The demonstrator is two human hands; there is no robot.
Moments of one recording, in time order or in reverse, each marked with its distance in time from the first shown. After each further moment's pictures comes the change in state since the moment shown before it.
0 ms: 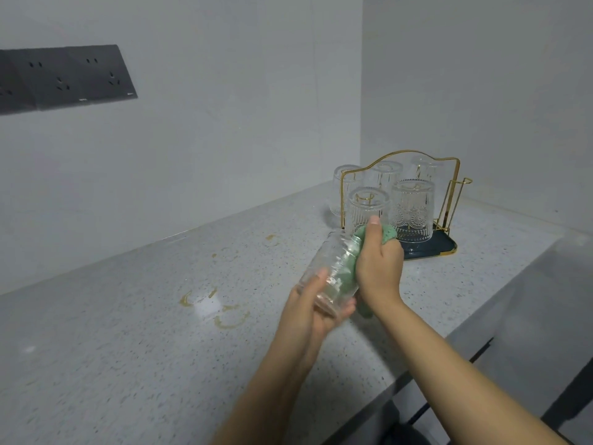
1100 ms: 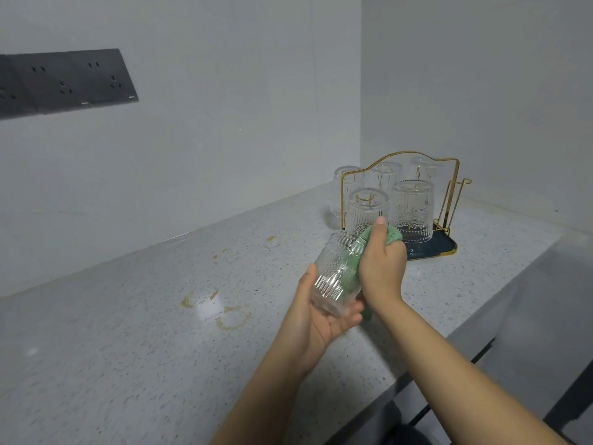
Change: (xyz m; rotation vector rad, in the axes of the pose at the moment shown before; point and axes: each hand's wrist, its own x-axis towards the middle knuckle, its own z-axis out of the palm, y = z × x) left_hand 0.003 0.000 -0.002 -0.018 -0.065 -0.145; right_hand 0.005 0.005 0.000 0.036 0.073 0.046
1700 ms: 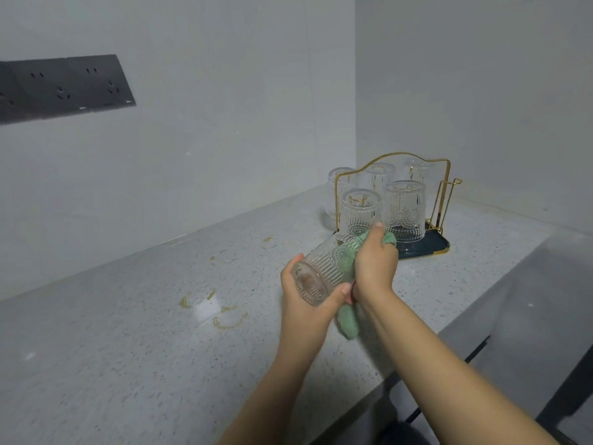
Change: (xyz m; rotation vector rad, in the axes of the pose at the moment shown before) left_hand -0.006 -0.010 0.003 0.590 0.242 0.526; right_hand 0.011 0.005 0.007 -0.006 0.118 0.313
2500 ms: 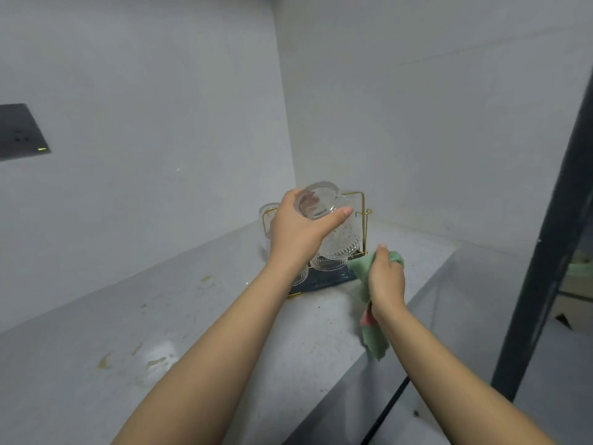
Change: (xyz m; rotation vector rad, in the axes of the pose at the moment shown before) left_hand 0.075 0.111 0.129 0.253 -0.111 0.267; right_hand 0.076 -0.017 -0.109 -0.164 0.051 0.041
